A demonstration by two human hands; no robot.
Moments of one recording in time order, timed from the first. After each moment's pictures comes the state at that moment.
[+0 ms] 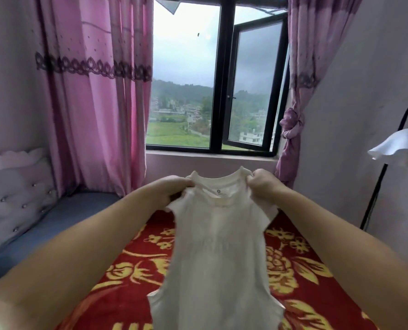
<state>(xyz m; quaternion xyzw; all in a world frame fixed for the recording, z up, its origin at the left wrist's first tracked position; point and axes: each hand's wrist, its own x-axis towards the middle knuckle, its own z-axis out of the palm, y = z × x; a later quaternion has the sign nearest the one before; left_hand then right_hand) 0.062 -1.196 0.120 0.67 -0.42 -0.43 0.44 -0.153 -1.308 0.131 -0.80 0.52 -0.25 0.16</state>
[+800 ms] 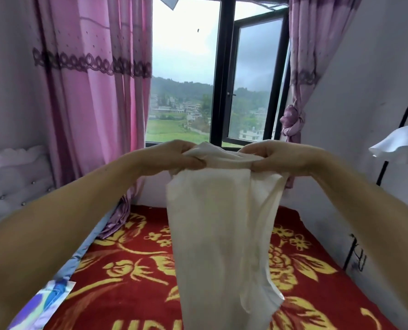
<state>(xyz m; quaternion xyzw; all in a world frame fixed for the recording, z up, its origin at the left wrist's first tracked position) 0.068 -1.165 0.188 0.55 -0.72 -0.24 0.34 -0.191 -1.238 0.217 -0.91 0.25 -0.10 0.32</state>
